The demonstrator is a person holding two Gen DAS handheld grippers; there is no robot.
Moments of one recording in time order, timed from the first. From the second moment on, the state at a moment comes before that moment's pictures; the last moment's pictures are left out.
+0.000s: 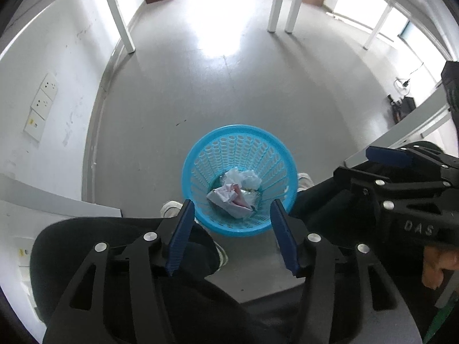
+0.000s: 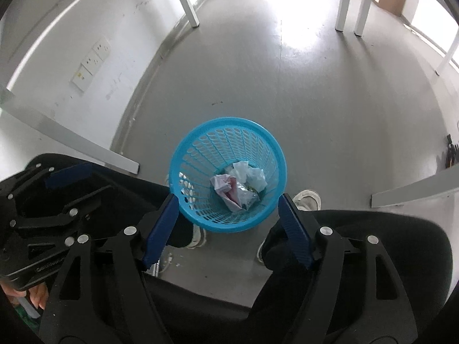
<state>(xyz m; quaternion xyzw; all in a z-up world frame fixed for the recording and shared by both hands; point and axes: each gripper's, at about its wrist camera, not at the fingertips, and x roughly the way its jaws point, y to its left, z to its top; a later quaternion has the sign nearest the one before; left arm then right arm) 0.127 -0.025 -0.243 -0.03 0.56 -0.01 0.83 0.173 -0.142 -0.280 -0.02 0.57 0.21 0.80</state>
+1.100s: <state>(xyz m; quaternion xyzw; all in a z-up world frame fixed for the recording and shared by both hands) 0.003 0.000 -0.115 -0.08 0.40 -0.03 0.91 0.032 -0.168 -0.116 -0.05 0.37 0.27 0.89</state>
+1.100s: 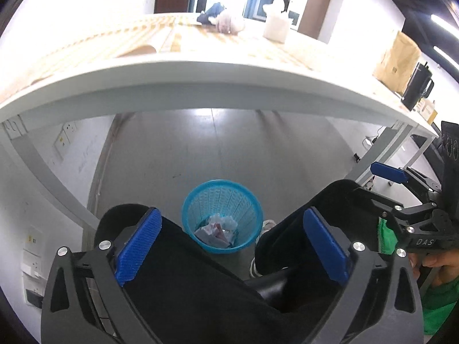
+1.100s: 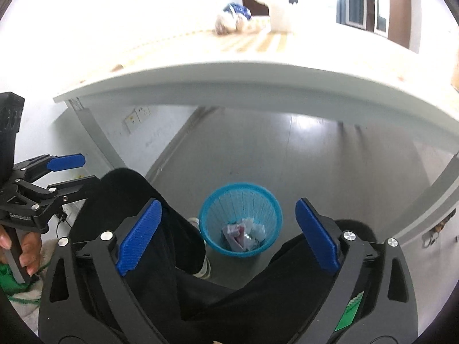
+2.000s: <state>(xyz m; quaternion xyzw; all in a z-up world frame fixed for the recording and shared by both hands) 0.083 0.030 -0.013 -0.09 0.29 -0.03 0.95 0.143 -0.184 0.014 0.00 0.26 0.25 0.94</state>
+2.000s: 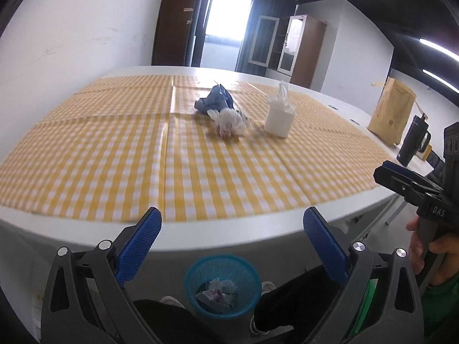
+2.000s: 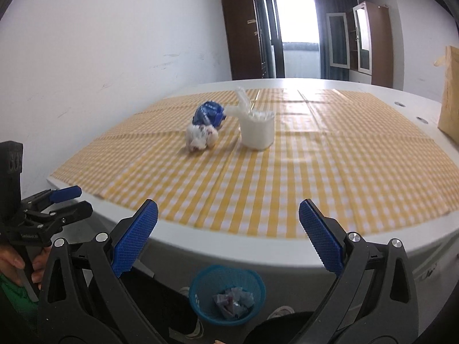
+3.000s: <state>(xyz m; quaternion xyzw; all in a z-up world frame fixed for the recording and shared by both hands) 0.225 0.054 0.002 -0.10 0.33 -0.03 0.94 0.292 -0.115 0.036 -0.08 0.28 0.24 0.93</state>
